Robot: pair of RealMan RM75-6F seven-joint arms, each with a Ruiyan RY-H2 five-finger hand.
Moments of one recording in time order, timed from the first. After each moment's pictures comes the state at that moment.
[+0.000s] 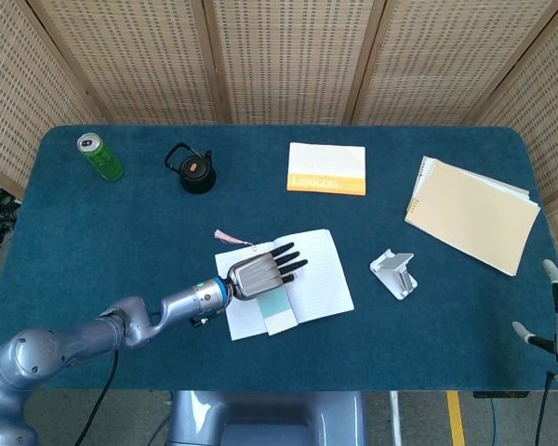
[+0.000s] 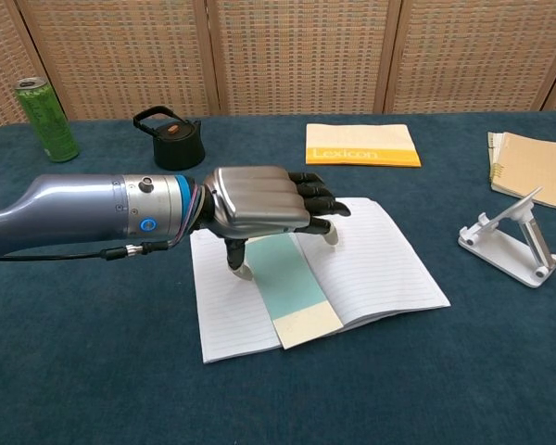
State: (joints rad) left arm -1.15 -1.77 0.05 -0.95 1.71 0.80 0.15; right arm 0.04 -1.26 0.15 -1.30 -1.41 1.52 0.17
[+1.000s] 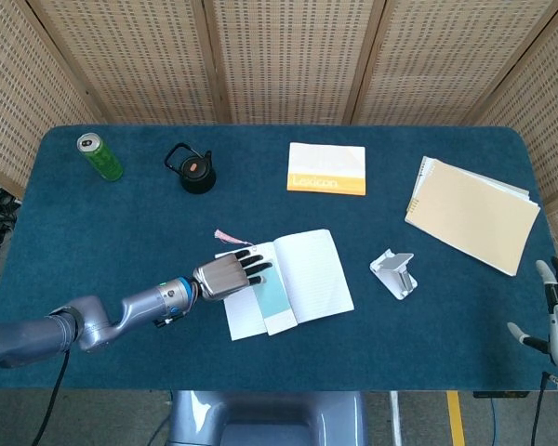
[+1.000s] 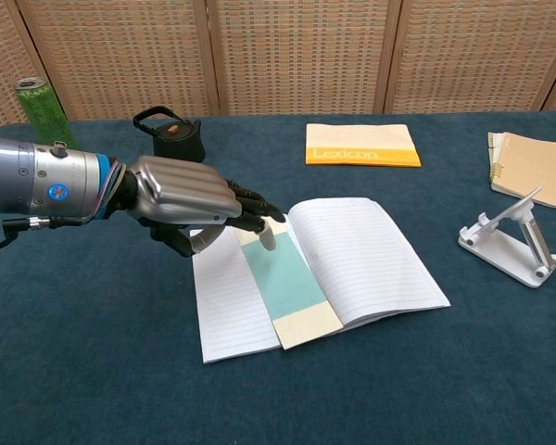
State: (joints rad) left arm -1.12 -1.47 0.10 -1.29 1.63 0.67 0.01; right arm 0.04 -1.26 0.14 -1.32 -1.43 1.53 0.15
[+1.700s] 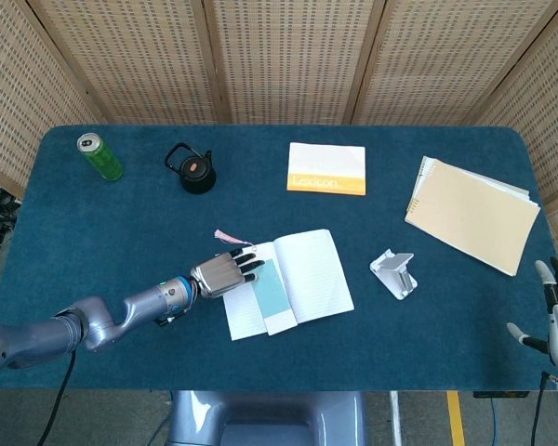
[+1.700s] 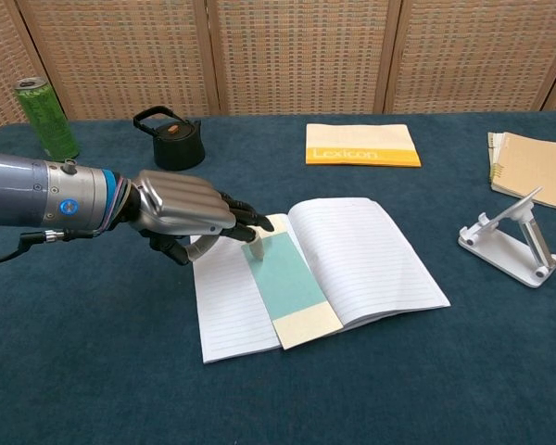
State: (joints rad) left arm -1.11 -1.53 0.09 -1.22 1.59 0.62 0.04; right arm 0.05 -1.26 0.14 -1.31 -1.42 1.52 0.15
